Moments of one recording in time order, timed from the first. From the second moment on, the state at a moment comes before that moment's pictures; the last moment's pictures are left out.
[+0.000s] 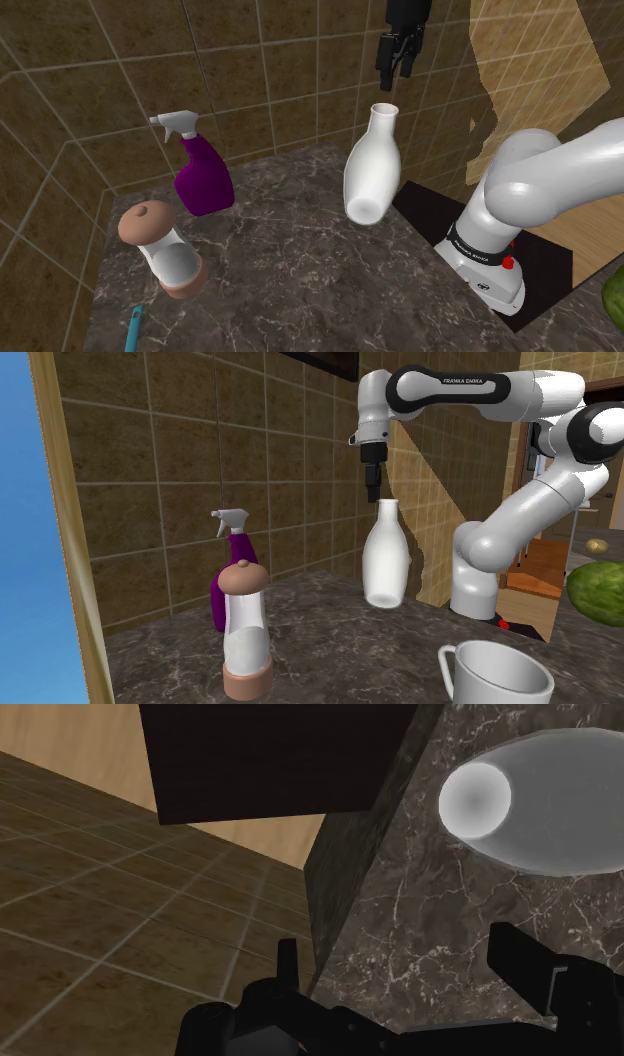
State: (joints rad) arm 0.01 -0.80 0.03 -2.32 0.01 1.47 0.05
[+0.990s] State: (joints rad) arm 0.14 -0.42 0.12 -2.06 0.05 1.67 -0.11
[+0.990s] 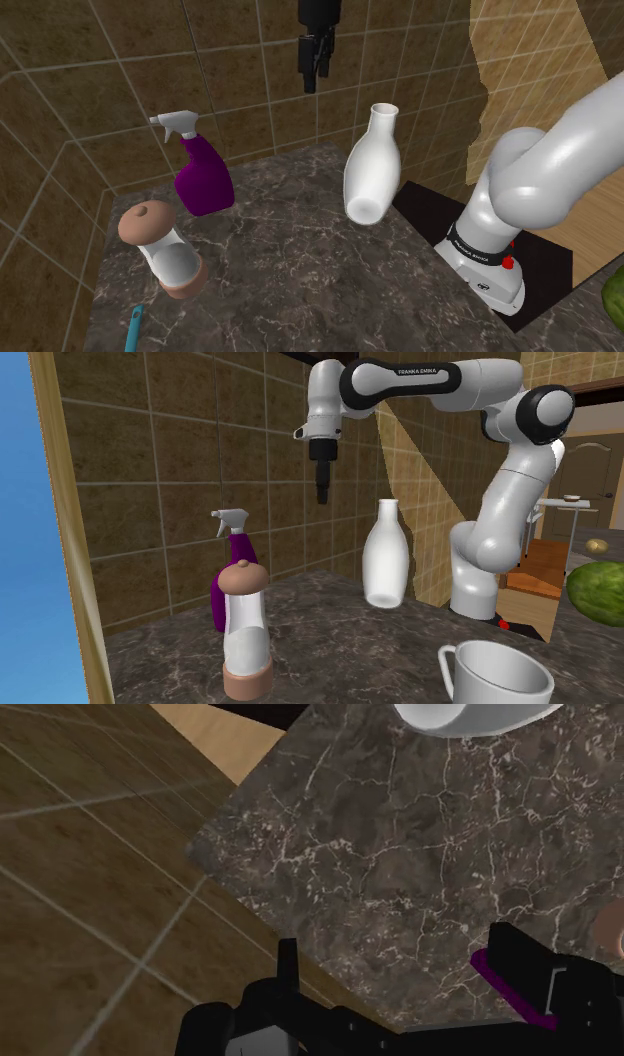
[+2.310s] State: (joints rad) arm 0.33 0.13 0.32 -1.46 -0.03 1.72 -0.28
